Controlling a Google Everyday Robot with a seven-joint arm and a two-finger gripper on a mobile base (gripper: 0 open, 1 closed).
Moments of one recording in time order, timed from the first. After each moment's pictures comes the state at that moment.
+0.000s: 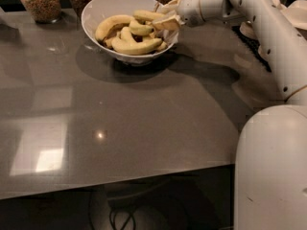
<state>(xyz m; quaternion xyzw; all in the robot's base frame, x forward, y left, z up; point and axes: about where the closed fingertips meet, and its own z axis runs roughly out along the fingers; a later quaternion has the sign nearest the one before) 0.804 -0.033 0.929 -0.57 0.61 0.15 0.53</state>
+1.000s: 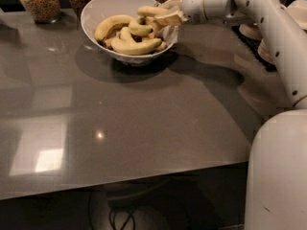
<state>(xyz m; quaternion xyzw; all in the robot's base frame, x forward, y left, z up) 0.802 -0.034 0.952 -0.55 0.59 0.15 0.57</state>
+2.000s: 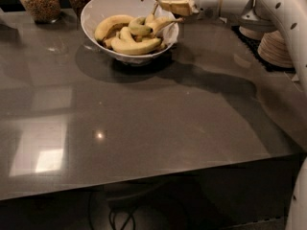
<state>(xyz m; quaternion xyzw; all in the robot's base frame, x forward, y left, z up) 0.746 -0.042 1.018 -0.52 0.51 0.21 0.66</state>
